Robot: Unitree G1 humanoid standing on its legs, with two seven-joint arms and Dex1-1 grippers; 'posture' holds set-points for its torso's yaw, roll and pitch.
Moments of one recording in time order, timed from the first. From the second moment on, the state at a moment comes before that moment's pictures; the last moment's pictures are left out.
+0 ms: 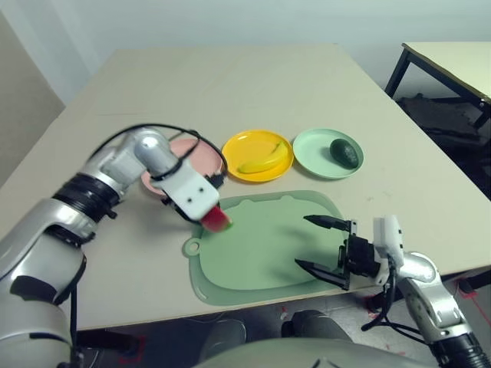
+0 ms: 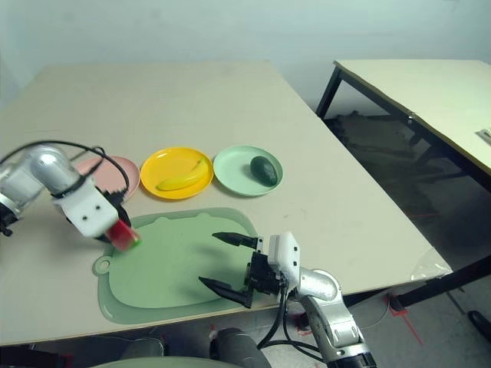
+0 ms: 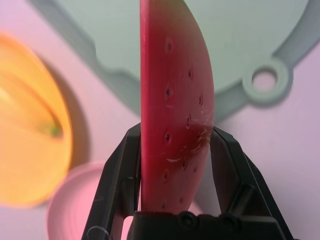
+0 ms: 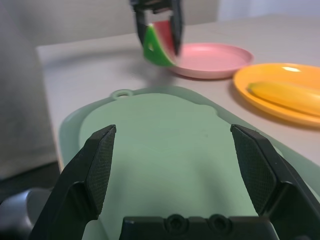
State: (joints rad) left arm -0.92 0.99 -0.67 0.58 -0.05 -0.63 -1.61; right arm 0.17 -0.40 0.14 -0.18 0.43 -0.07 1.01
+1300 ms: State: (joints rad) left arm -1.14 0.77 -0.59 1.29 0.56 -0.74 -0.99; right arm 0.19 -0.42 0.08 -0.22 0.46 -0.04 0.95
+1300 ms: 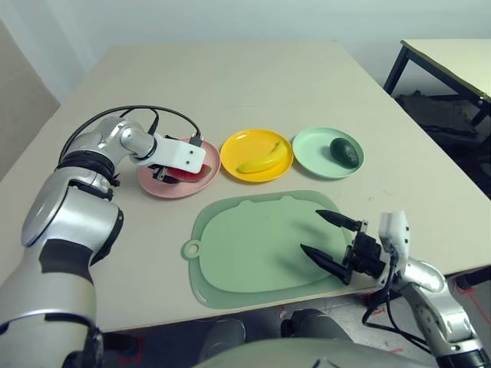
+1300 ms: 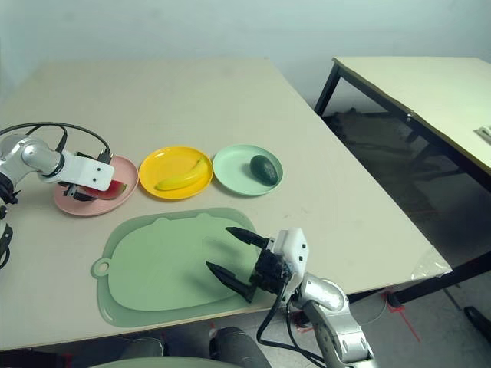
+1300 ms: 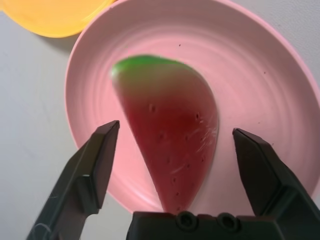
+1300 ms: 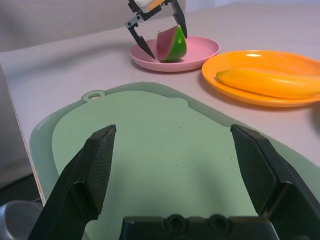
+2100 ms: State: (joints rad) left arm -0.18 0.62 0.20 0.12 -0.25 -0.09 -0.86; right arm -0.10 -0.35 -0.22 0.28 0.42 -0.23 0.72
